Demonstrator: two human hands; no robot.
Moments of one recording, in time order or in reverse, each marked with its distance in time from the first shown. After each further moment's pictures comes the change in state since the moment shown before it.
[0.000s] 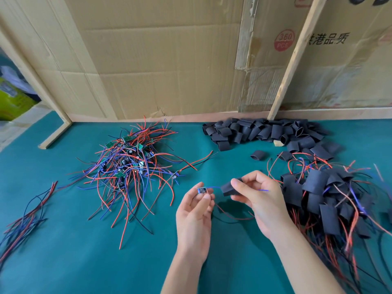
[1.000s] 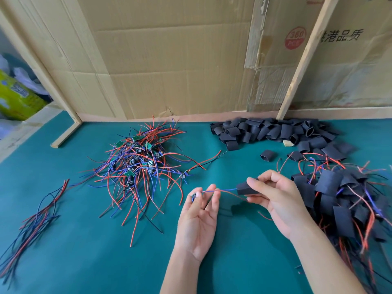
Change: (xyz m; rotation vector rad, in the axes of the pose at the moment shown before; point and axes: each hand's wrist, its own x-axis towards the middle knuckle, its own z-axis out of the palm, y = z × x) left_hand 0.011 0.014 -0.011 -0.289 -0.076 -0.157; right_hand 0.002 -0.015 -0.012 0.030 -0.072 0.056
